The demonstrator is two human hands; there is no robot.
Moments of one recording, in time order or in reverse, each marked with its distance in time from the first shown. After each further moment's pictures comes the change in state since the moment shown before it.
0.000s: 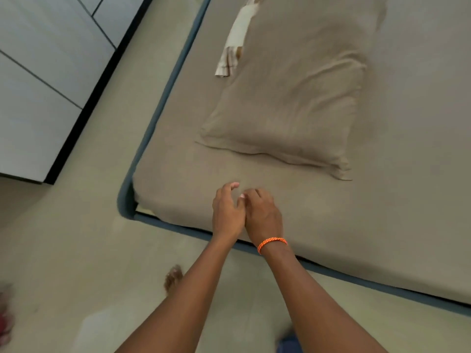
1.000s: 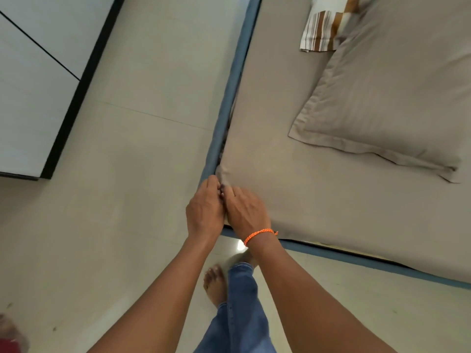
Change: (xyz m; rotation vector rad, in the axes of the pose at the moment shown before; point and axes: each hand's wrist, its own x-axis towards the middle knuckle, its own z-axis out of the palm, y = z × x) left_hand 0.166 -0.186 -0.244 0.435 0.023 0.158; right_hand 0.077 -0.203 0.262 -0.531 0.012 -0.335
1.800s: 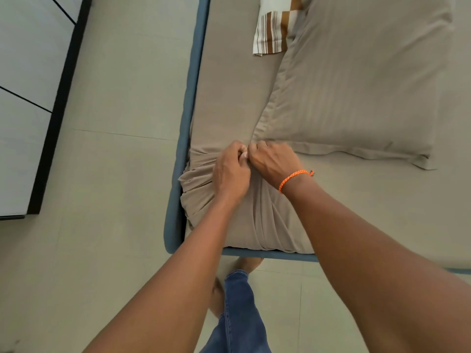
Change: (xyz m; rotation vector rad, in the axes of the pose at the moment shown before) left_hand 0.084 0.153 0.048 -0.295 -0.069 0.102; right_hand 0.080 0.193 -0.057 -0.345 0.004 -0.174
